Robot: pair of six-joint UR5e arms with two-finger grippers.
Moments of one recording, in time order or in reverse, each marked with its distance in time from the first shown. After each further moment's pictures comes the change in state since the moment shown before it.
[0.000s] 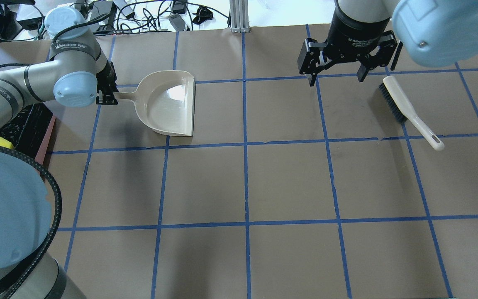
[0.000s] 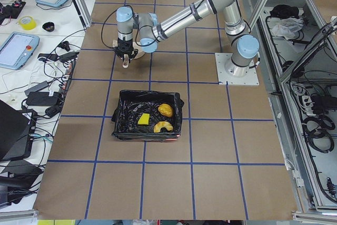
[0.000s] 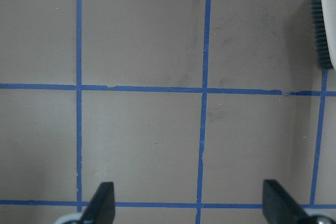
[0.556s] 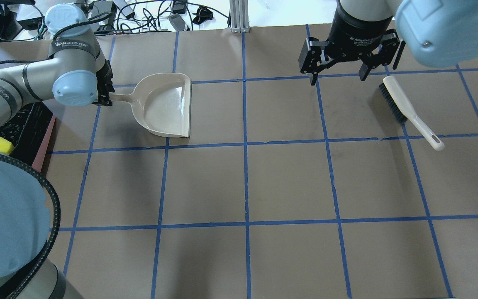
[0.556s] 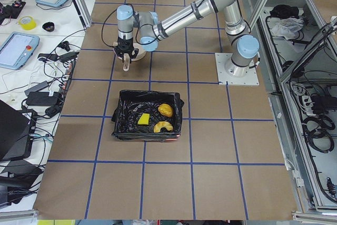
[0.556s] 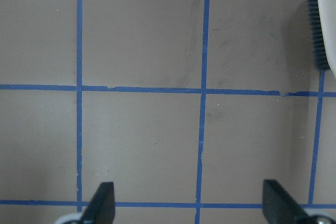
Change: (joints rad) left arm -0.017 0.013 -0.002 -0.016 0.061 0.008; right arm 0.001 -0.011 -0.002 0.002 0.000 0.000
